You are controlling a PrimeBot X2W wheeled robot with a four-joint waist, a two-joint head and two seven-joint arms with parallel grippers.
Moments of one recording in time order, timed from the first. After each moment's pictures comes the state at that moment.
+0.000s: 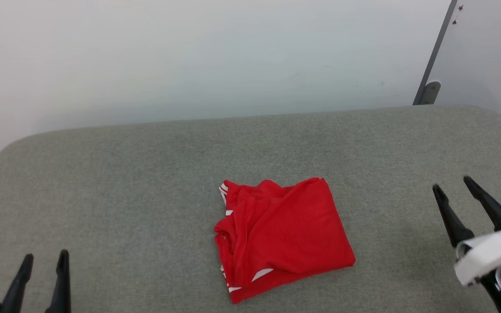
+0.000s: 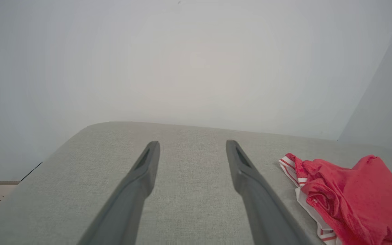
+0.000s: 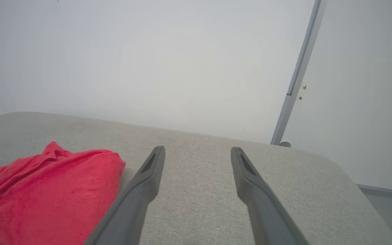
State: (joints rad) left arm 0.17 0.36 0.13 0.06 -0.50 -0.13 -0.26; right arm -0.33 -0.50 0.37 0.42 0.54 0.13 -0.26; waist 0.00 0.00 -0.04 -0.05
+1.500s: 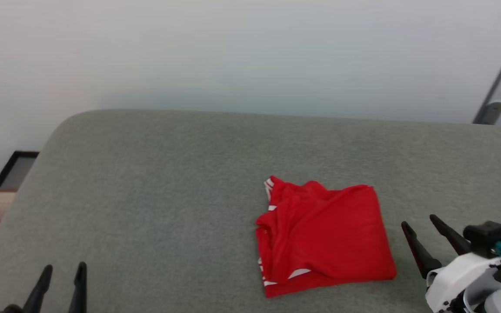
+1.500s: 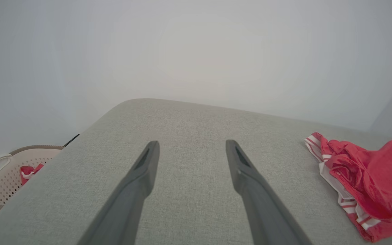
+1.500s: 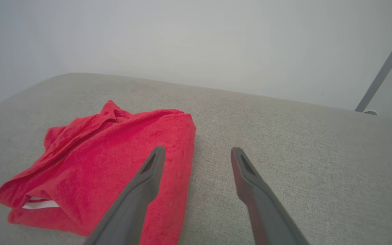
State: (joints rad) left arm 0.18 0.37 0.07 0.10 -0.50 -0.13 -0.26; right arm -0.24 -0.41 0.38 0.44 0.53 0.13 -0.17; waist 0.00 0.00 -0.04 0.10
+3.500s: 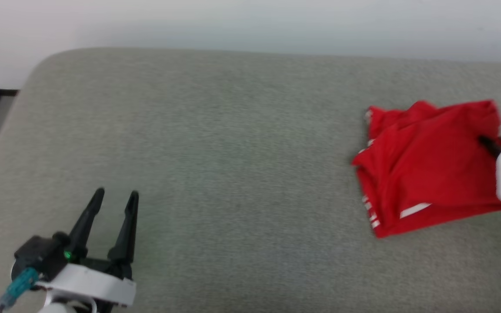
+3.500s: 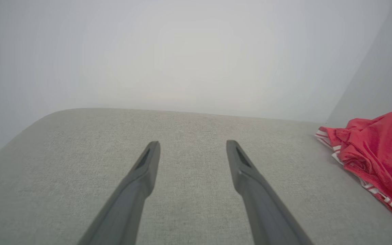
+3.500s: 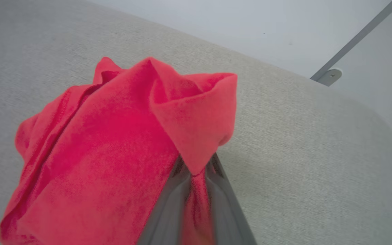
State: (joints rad) left arm -0.09 0.35 -0.11 0.10 -0.49 -0.13 -0.26; right arm -0.71 -0.64 0.49 0.53 0.66 0.13 0.39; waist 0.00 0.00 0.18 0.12
